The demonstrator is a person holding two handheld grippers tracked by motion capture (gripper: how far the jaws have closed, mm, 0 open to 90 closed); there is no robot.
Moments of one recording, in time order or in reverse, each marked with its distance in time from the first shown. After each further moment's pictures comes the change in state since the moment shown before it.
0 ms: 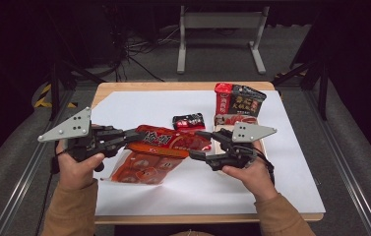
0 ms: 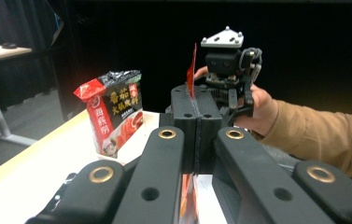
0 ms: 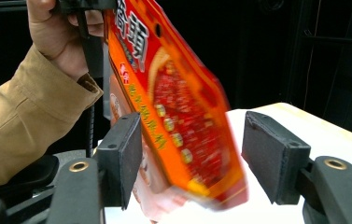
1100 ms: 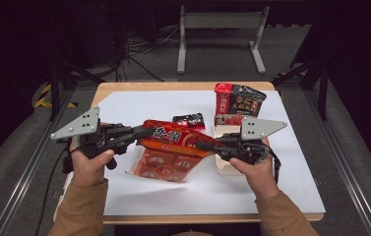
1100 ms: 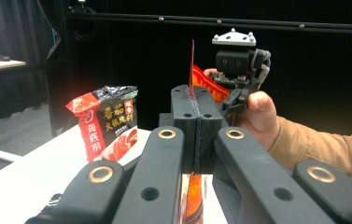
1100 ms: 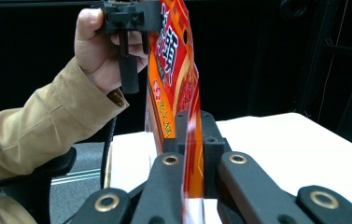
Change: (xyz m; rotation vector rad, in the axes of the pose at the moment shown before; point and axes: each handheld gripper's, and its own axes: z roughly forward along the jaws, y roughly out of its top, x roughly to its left) left arm 0.008 -0.011 0.013 -0.085 -0.010 -0.029; right arm 0.001 0.023 -0.017 0.020 0.078 -0.057
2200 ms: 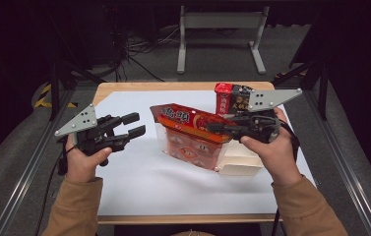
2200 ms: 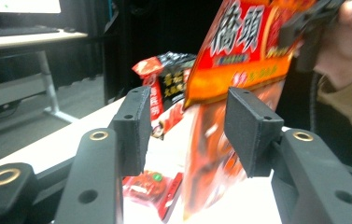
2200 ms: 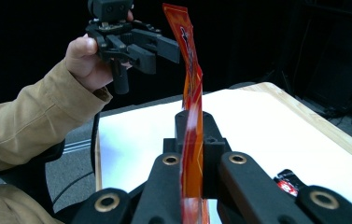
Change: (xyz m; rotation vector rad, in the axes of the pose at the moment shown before) left arm 0.023 -0.021 -0.015 0.099 0.225 -0.030; right arm -0.009 0.068 -0.022 0.194 -0.093 0.036
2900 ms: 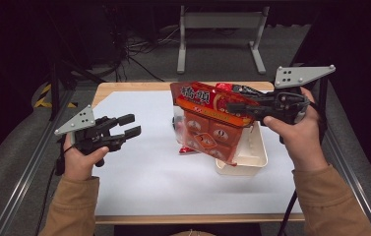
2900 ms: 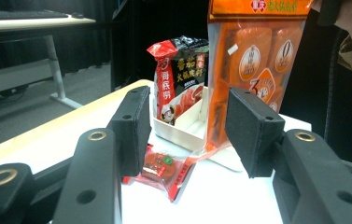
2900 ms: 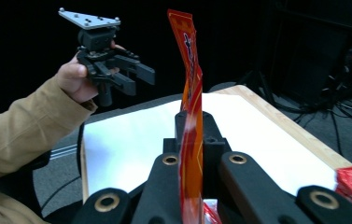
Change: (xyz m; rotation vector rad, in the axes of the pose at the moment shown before) left arm 0.012 -0.011 -0.004 0.031 0.021 -0.030; right arm -0.022 0.027 -0.044 0.001 -0.070 0.016
